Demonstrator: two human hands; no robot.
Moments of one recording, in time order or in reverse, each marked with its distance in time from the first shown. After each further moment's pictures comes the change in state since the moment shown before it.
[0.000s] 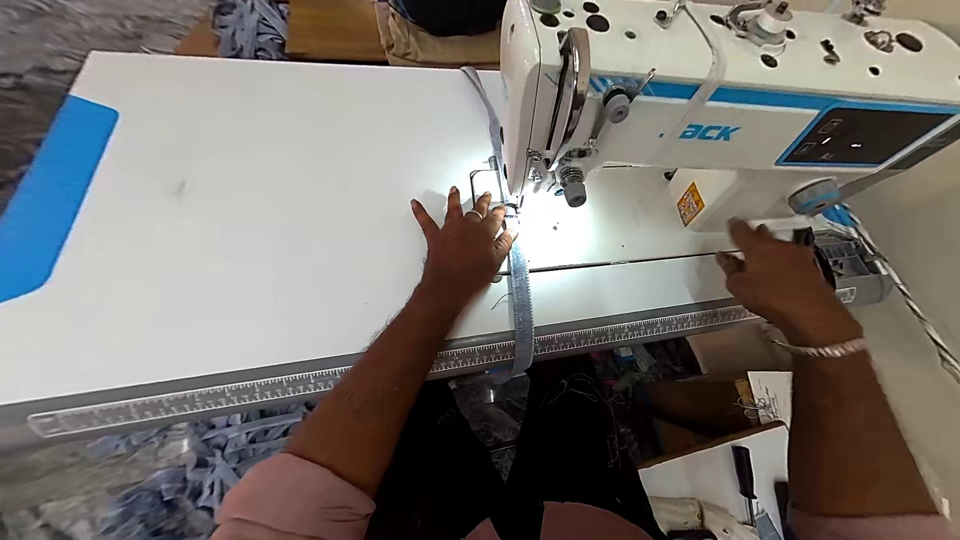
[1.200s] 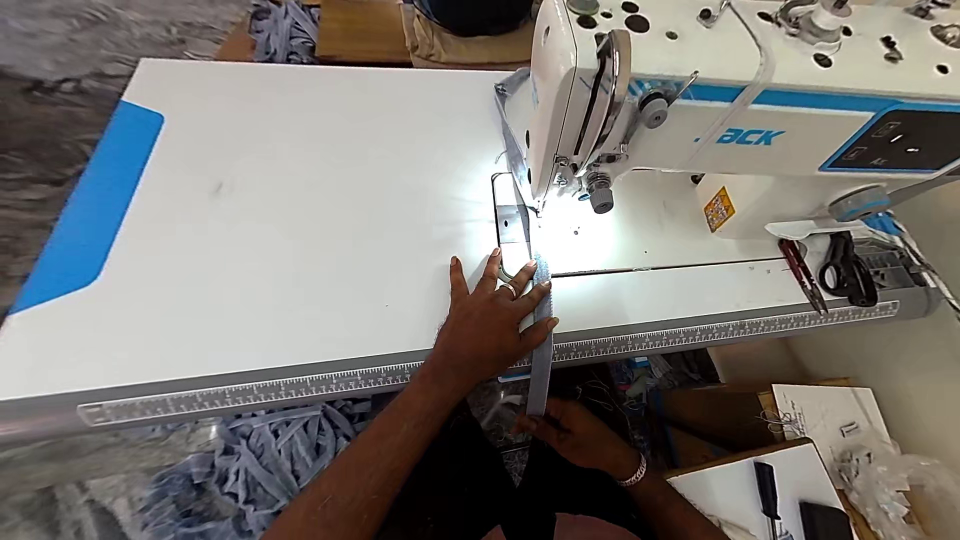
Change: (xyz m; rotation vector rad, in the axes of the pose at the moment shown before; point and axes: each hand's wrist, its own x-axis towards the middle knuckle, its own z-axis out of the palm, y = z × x) left_hand -0.086 0.009 0.012 0.001 -0.015 0.231; right_hand -0.141 -0.143 0.197 1.198 -0.761 -0.467
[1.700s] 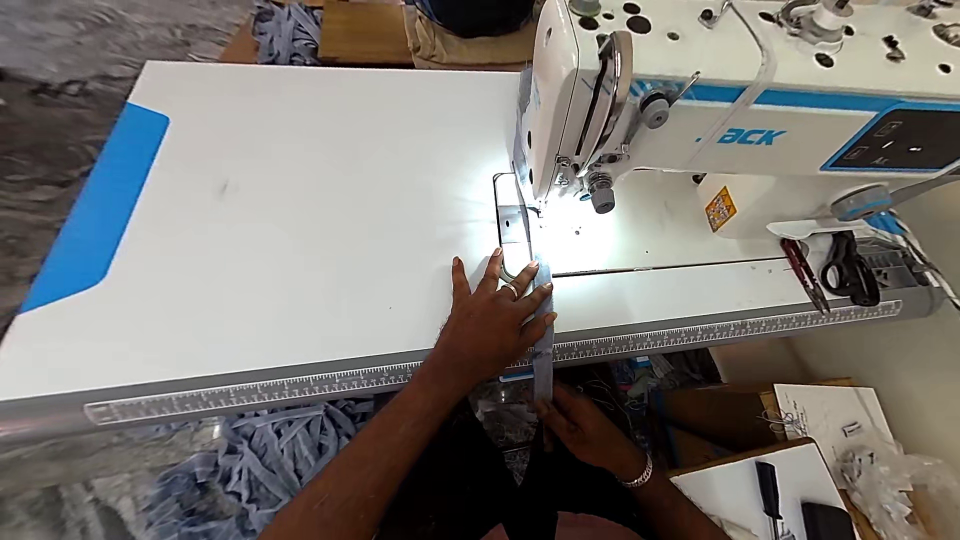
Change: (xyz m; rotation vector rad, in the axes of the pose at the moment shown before) left_hand -0.001 -0.001 -0.002 -0.010 0.002 0.021; right_hand -0.002 -0.009 -0.003 0.048 0.116 0.042
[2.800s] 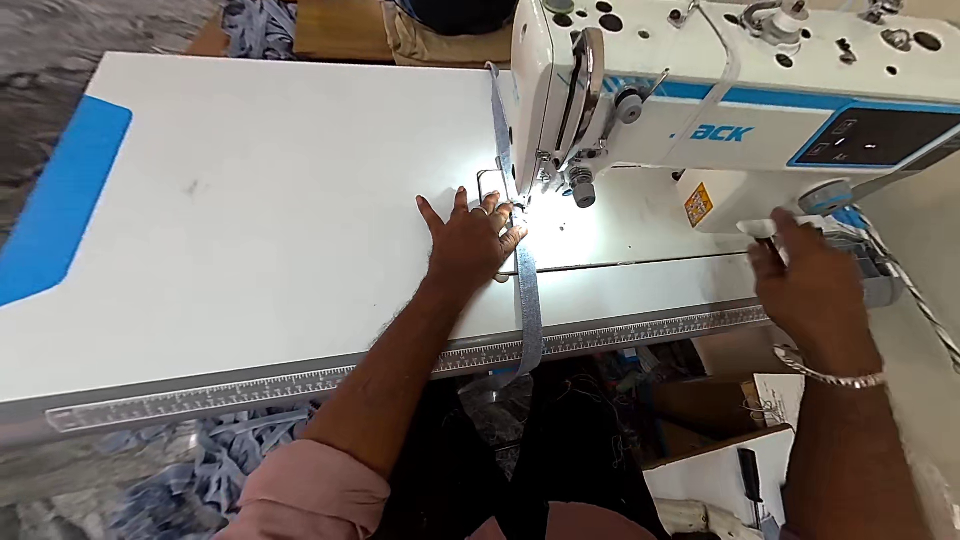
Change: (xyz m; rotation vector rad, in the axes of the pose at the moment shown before) left_hand 0.091 -0.037 -0.010 0.023 0.011 -0.278; right_hand -0.055 -0.145 -0.218 -1.221 0.843 0.215
